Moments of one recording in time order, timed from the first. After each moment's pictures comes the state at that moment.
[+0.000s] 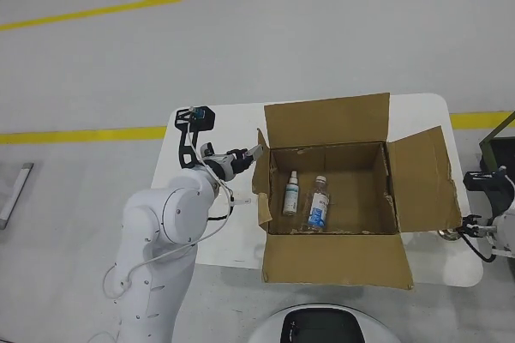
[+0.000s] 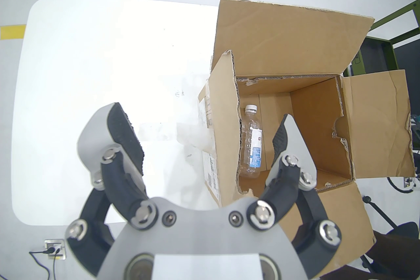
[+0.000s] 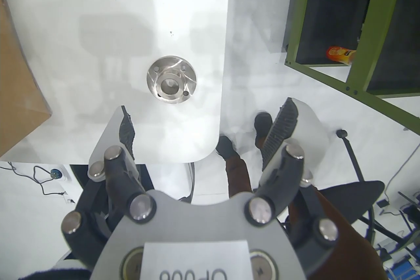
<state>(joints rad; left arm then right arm) 0.82 -1.35 -1.25 -1.96 1.10 0.34 -1.24 -1.34 -1.13 1.78 -1.90 -1.25 0.12 1.54</state>
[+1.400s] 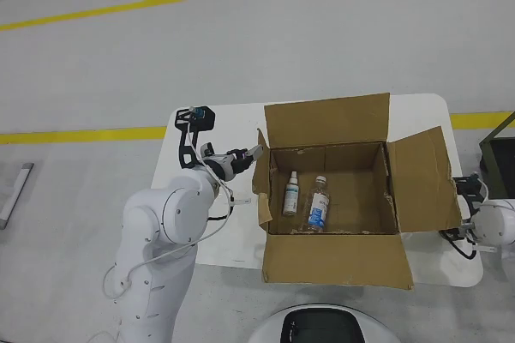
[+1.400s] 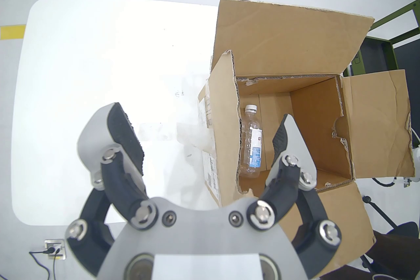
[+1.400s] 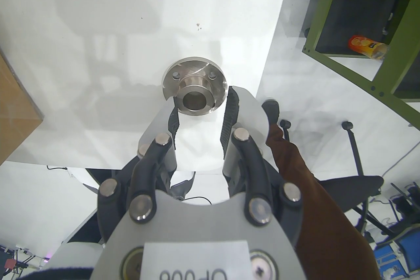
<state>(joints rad) 0.82 -1.35 -1.25 -1.96 1.10 0.34 -1.24 -1.27 -1.03 1.62 -1.75 -1.14 0.19 1.54</state>
